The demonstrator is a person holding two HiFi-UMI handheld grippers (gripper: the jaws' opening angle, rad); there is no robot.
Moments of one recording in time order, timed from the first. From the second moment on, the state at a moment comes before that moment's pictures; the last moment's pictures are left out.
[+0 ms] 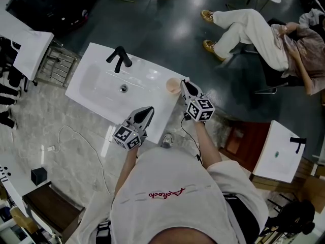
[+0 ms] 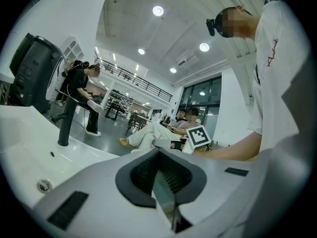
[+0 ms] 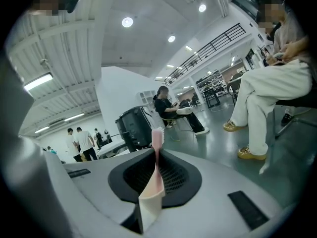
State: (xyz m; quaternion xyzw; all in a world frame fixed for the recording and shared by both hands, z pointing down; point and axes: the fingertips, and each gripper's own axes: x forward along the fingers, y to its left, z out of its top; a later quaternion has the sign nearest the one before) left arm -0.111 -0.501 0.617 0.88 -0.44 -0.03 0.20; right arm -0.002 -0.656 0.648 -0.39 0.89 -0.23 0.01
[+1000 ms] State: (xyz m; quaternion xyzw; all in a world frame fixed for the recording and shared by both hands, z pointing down) left arm -0.098 -0.503 0.608 0.89 -0.42 -0.03 0.19; right arm 0.020 -0.645 0.661 -0.40 0.88 -0.25 0.00
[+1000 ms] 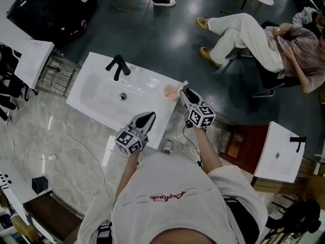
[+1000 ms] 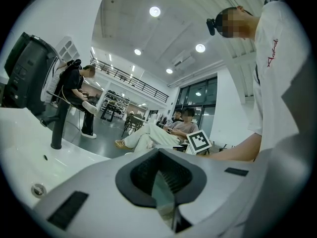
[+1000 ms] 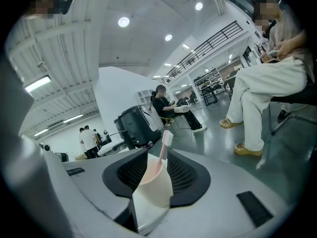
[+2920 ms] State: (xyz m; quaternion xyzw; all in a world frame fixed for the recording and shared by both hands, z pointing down) left arm -0.081 -0.265 0.578 0.94 -0.30 -0.03 0.14; right arm 0.016 -0.340 0.573 -0.47 0.88 -0.07 -0.02
